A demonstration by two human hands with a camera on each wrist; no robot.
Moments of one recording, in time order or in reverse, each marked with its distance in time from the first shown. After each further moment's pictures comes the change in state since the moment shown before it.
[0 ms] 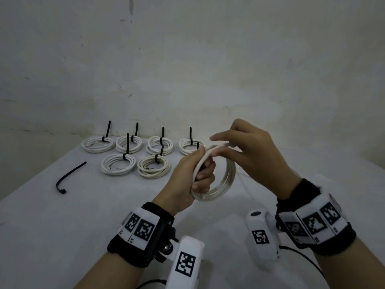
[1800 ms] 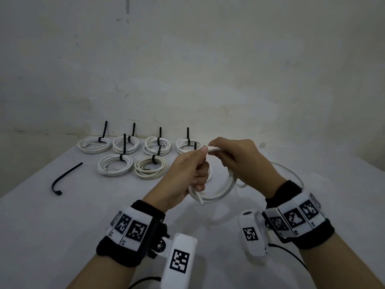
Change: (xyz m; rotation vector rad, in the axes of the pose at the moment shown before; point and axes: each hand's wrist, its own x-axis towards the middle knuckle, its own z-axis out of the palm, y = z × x) left_hand -0.003 0.009 0.004 0.315 0.062 0.031; right_hand -0.005 0.020 0.022 -0.001 -0.108 0.021
